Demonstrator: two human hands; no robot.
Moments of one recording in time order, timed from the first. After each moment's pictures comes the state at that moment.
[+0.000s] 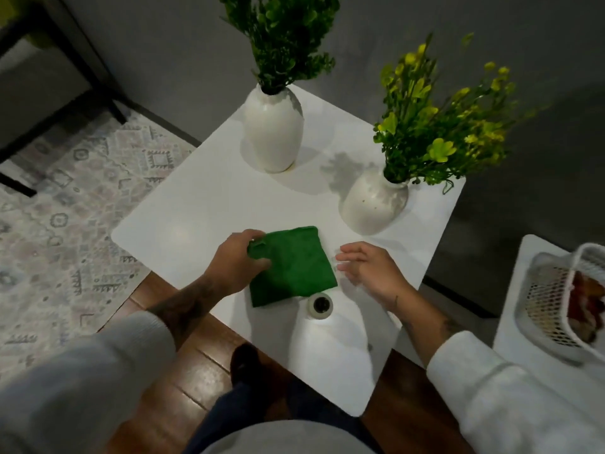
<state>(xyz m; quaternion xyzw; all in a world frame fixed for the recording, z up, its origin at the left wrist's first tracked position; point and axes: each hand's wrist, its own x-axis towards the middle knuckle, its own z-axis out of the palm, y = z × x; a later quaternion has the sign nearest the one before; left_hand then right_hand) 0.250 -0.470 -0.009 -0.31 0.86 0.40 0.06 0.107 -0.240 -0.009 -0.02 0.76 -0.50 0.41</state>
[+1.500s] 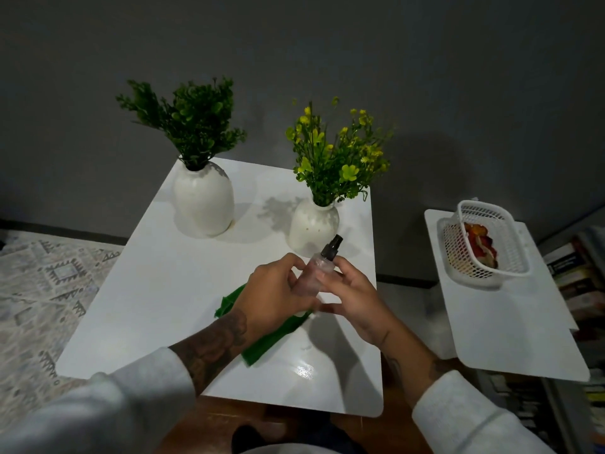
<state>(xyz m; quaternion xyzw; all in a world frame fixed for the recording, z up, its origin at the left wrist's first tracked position) 0.208 -0.419 0.066 0.00 0.90 0.43 0.03 0.184 -0.243 0.065 -0.01 0.66 -0.70 0.27</state>
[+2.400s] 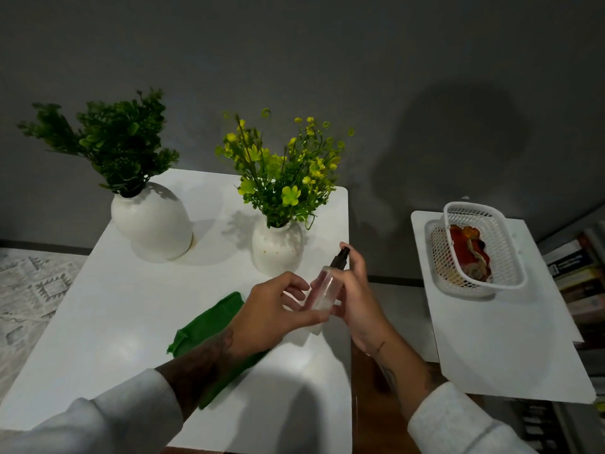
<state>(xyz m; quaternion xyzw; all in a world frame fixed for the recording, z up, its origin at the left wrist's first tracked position) 0.155 -0.343 0.063 -0.03 0.84 0.54 0.11 0.113 -0.176 0.038 0.08 0.64 -0.74 0.20</state>
